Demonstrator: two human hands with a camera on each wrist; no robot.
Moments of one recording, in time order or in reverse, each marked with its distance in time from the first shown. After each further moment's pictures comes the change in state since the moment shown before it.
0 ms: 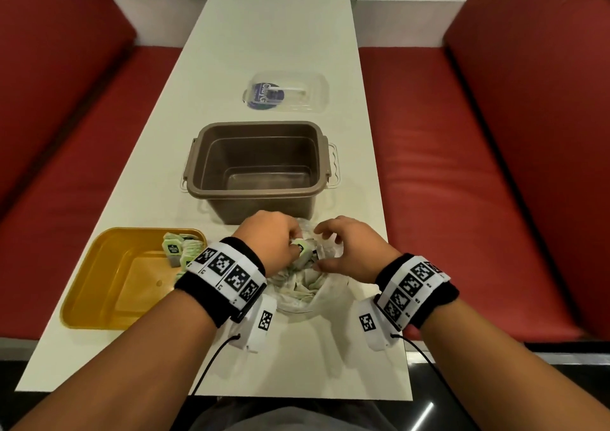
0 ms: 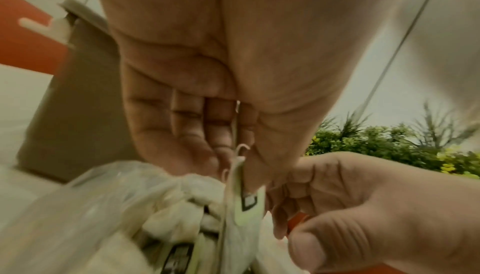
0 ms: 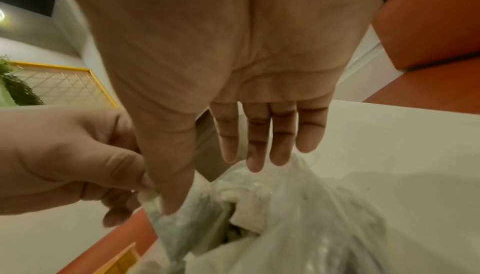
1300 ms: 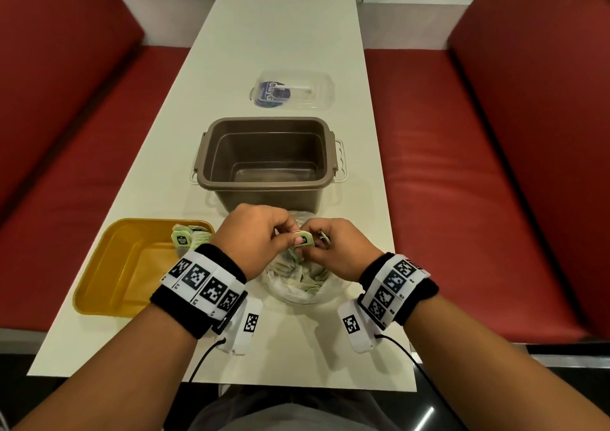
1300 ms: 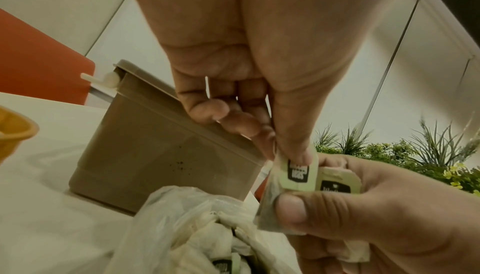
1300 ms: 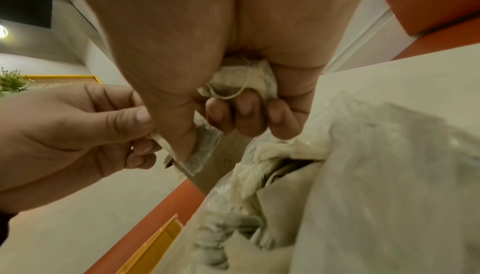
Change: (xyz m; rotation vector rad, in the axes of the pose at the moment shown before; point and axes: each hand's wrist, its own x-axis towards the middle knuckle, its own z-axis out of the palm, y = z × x) left_hand -0.030 -0.026 0.002 -0.227 0.298 0.181; right_hand 0.000 -0.033 0.022 0.299 0.064 -0.139
